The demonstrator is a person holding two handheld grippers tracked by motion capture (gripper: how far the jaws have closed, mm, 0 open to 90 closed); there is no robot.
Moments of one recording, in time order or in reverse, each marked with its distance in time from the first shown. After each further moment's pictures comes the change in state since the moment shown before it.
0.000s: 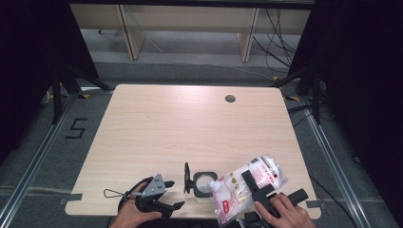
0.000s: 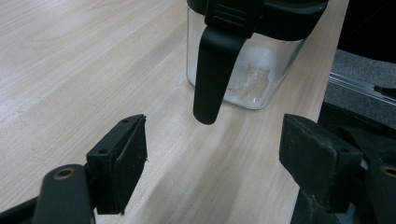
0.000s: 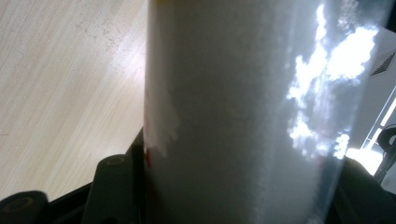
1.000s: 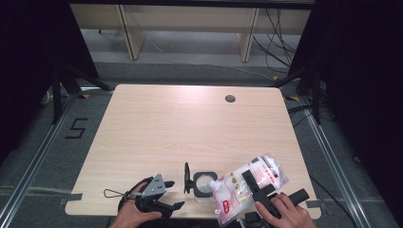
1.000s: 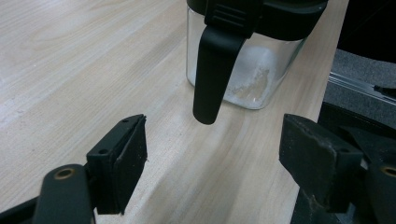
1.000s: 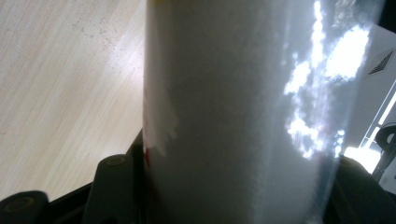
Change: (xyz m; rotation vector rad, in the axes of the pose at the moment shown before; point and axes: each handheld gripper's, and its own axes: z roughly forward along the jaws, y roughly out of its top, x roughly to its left) left arm 0.000 0.000 0.000 0.008 0.004 0.006; right arm -0.001 -0.001 -0.002 0.003 -0.006 0.008
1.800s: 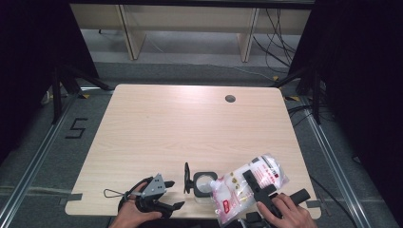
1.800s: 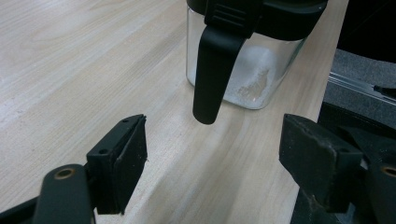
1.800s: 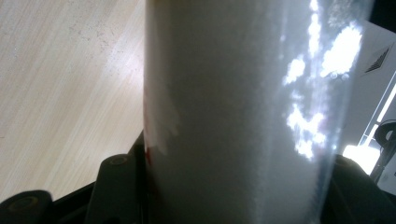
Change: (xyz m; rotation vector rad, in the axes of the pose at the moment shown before) left arm 0.000 0.000 0.000 0.000 -0.002 -0.003; right arm -0.001 -0.002 0.000 -0.022 -0.004 0.008
